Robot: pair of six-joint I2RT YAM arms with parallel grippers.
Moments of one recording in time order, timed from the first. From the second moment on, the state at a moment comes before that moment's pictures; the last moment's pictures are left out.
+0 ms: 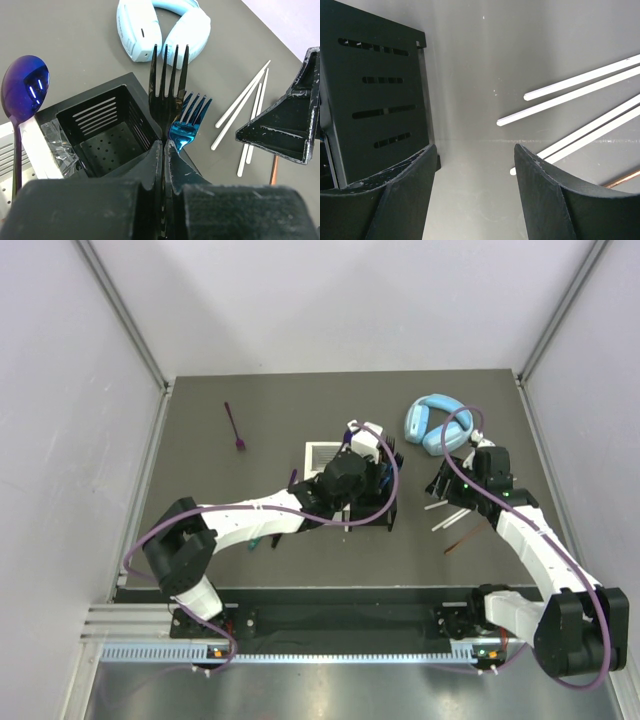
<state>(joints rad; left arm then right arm) -0.99 1.64 1.09 0.29 -0.31 -0.31 0.10 1.07 0.68 -0.39 -0.17 0.42</state>
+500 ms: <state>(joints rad) -0.99 1.72 1.10 0.27 -0.30 -0.29 0.10 1.07 0.68 -0.39 -0.17 0.42</state>
